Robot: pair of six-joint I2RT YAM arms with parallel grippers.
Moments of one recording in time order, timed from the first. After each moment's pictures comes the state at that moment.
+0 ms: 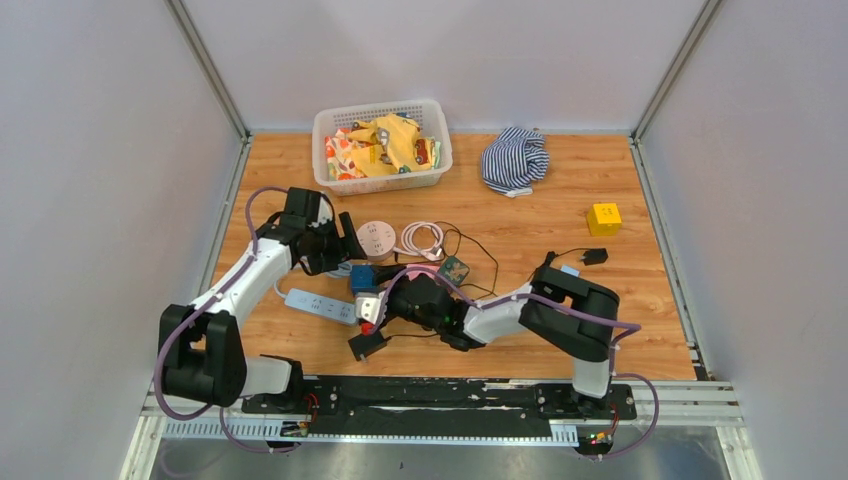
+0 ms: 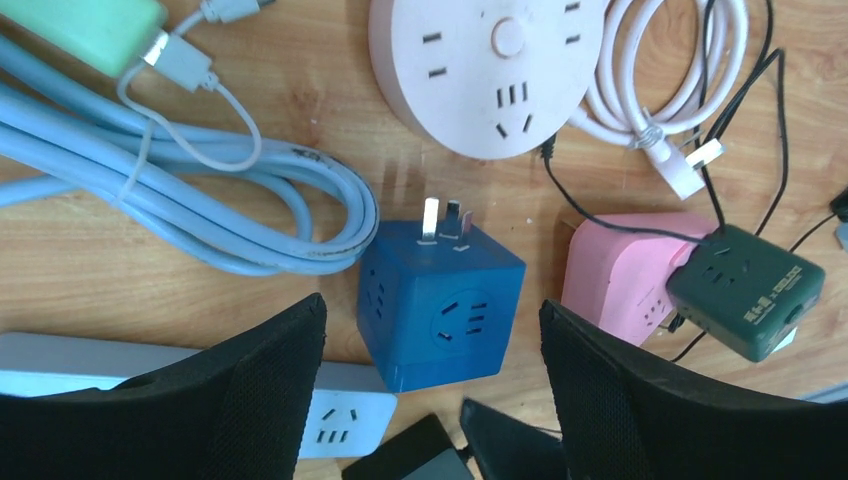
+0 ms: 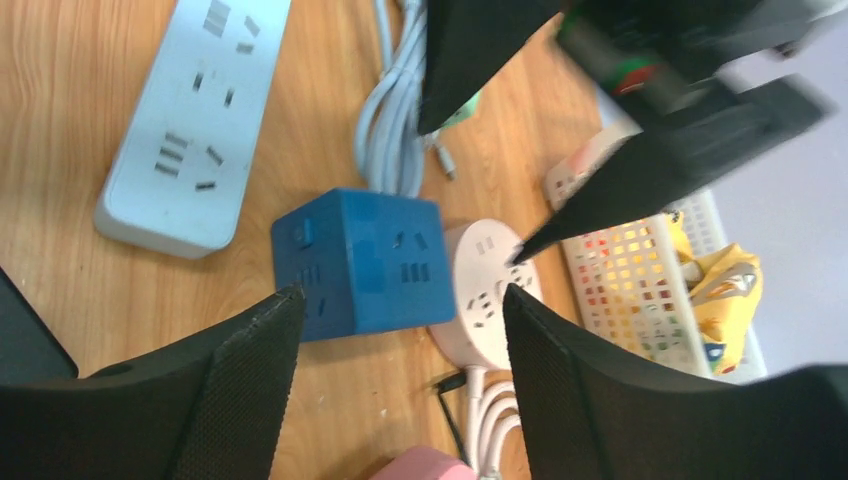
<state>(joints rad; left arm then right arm) -0.17 1.31 0.86 -0.53 0.21 -0.50 1.19 1.89 0.81 0.87 0.05 -0.84</state>
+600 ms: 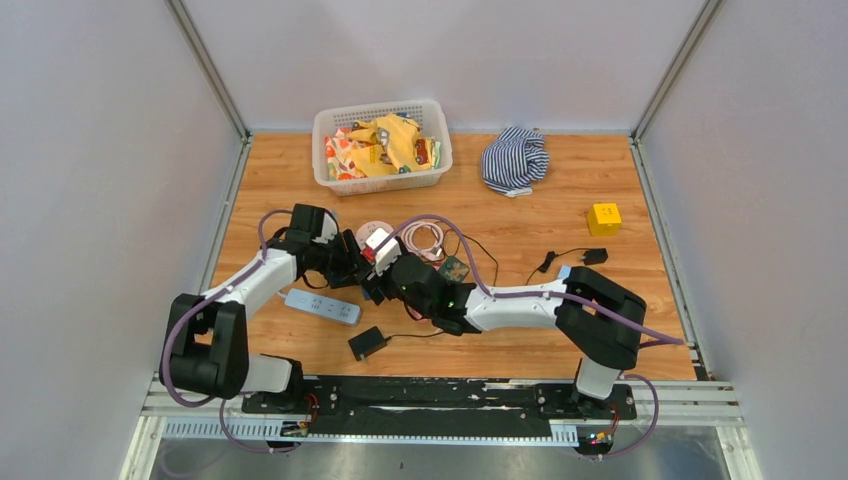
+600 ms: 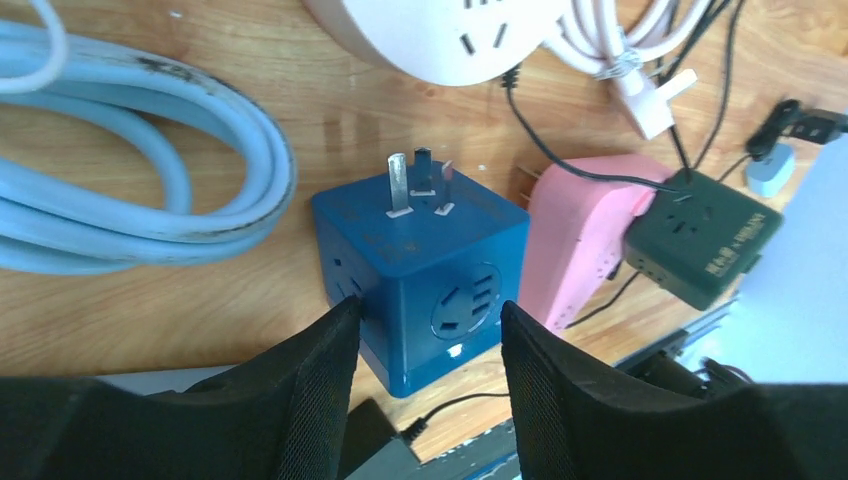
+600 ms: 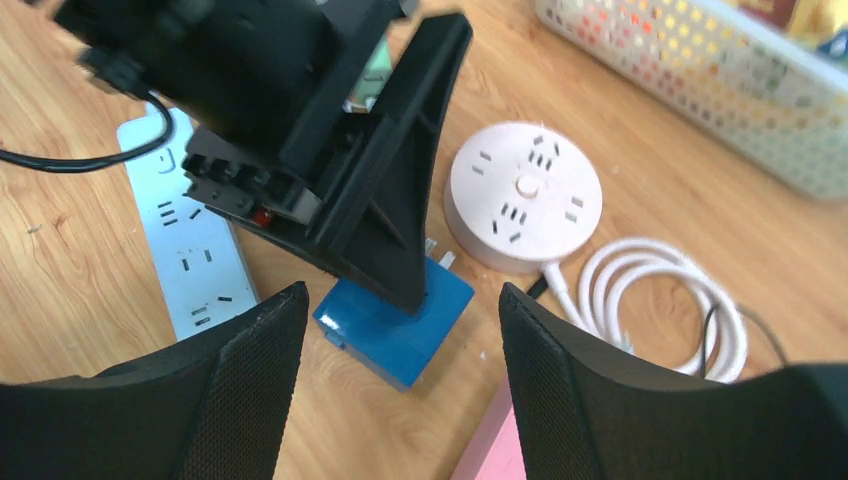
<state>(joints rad) -0.17 1.35 0.71 -0.39 0.43 -0.62 1.19 1.73 0.97 0.49 0.33 -0.05</state>
